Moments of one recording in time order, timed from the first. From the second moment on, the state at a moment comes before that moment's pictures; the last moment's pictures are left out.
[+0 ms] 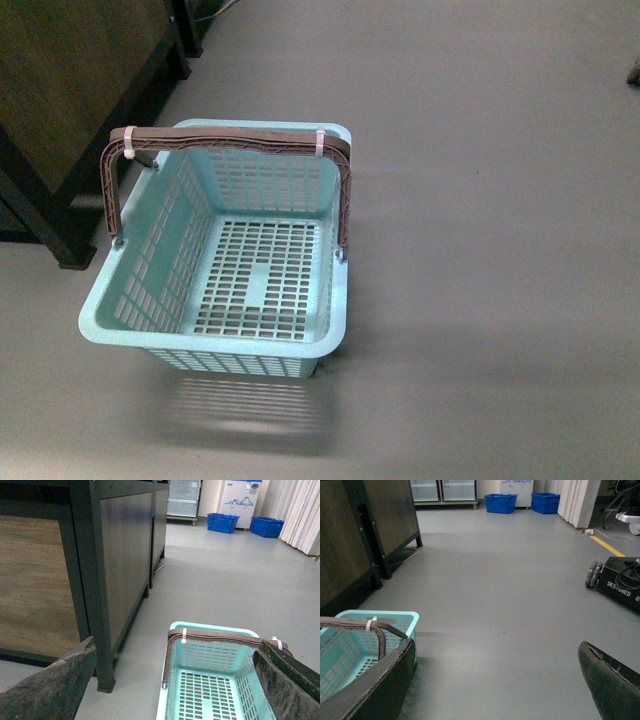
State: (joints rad) left arm 0.00 0.01 0.01 0.00 0.00 -0.01; right arm 0.00 0.00 0.02 0.00 0.00 0.00
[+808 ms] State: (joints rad) left arm -0.25 2.17 1.04 0.51 -0.18 -1.54; right arm 0.00 0.00 0.02 0.00 0.00 0.00
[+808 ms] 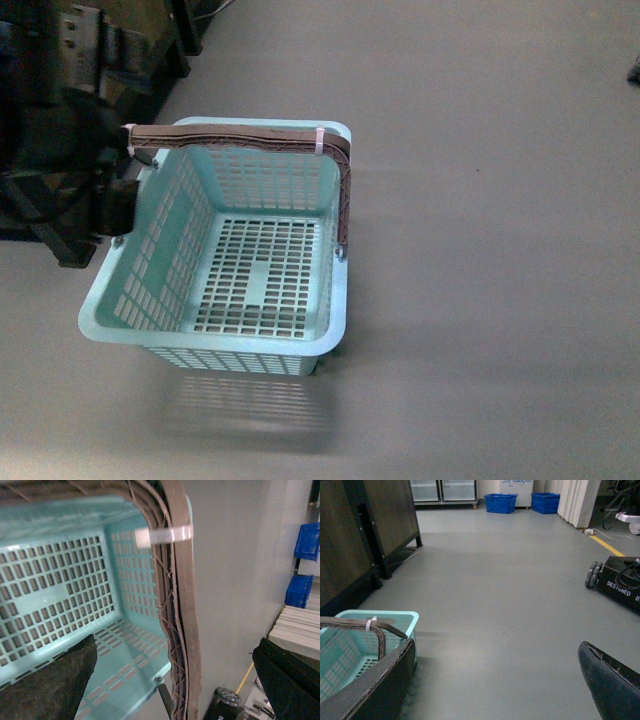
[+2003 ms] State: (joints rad) left arm -0.34 2.52 1.44 0.61 -0.26 -1.59; right arm 0.00 0.00 0.02 0.00 0.00 0.00
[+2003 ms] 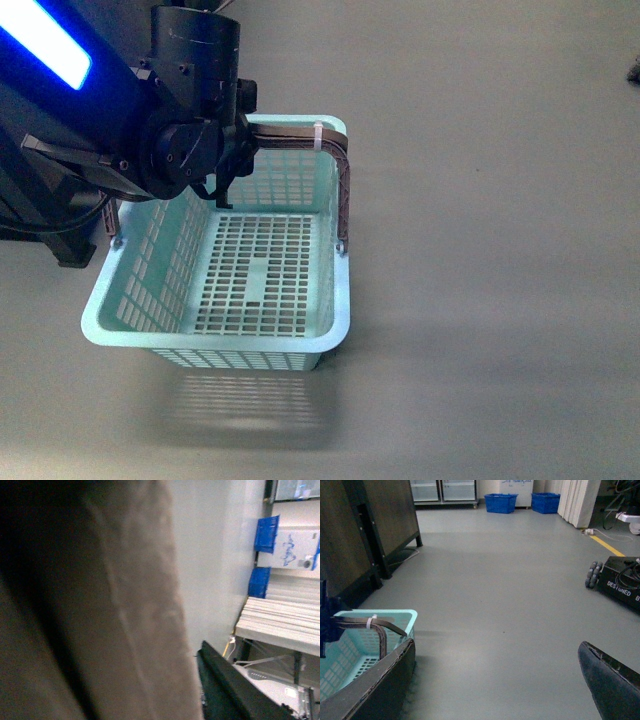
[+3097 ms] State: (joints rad) left arm -0.37 1.36 0.71 0.54 -0.34 -1.29; right arm 0.00 0.00 0.02 0.00 0.00 0.00
